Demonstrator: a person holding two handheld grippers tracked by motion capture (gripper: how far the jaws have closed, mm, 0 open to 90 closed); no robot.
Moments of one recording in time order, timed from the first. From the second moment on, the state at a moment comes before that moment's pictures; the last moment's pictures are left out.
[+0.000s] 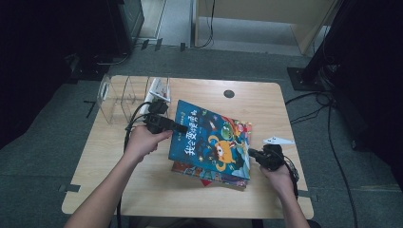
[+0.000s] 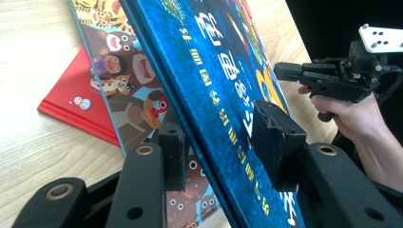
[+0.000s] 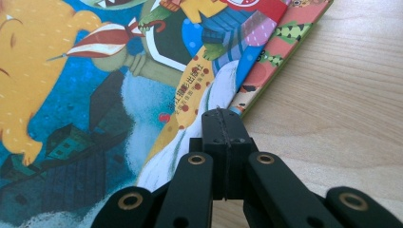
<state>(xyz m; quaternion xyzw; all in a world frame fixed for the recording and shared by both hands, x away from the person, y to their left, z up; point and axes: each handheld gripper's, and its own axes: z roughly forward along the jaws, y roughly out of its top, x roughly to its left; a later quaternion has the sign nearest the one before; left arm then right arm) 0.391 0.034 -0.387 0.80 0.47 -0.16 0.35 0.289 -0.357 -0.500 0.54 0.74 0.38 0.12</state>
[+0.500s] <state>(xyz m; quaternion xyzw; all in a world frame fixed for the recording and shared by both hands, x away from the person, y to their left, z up) 0.404 0.030 -0.384 0.79 0.47 -0.19 0.35 0.287 -0.357 -0.503 0.53 0.75 0.38 0.13</state>
